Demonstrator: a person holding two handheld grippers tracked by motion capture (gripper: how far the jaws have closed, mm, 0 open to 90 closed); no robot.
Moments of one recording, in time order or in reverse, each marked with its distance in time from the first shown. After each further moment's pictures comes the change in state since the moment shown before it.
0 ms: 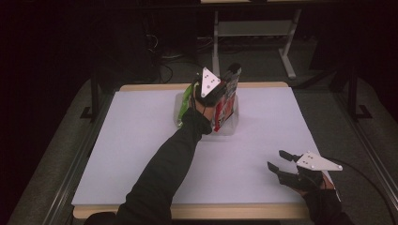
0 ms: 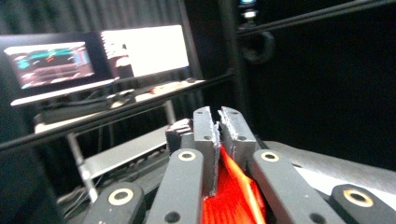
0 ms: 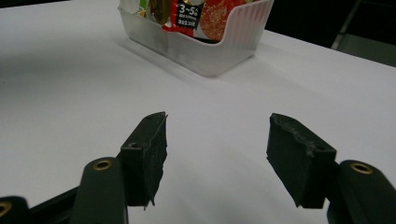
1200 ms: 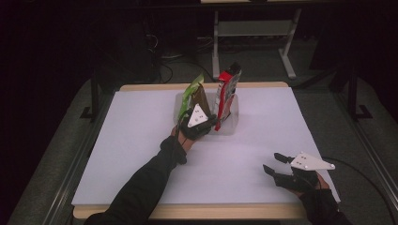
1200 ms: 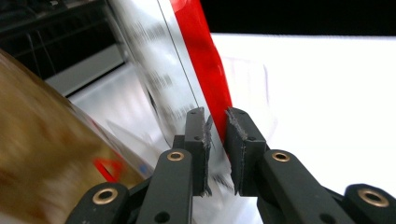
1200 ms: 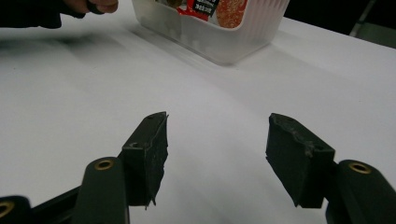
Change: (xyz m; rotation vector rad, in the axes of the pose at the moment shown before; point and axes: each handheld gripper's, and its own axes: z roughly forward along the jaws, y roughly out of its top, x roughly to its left) left arm -0.007 -0.086 -0.066 0.380 -0.221 0.033; right arm 0.006 -0.002 0.009 0.047 0.039 -0.007
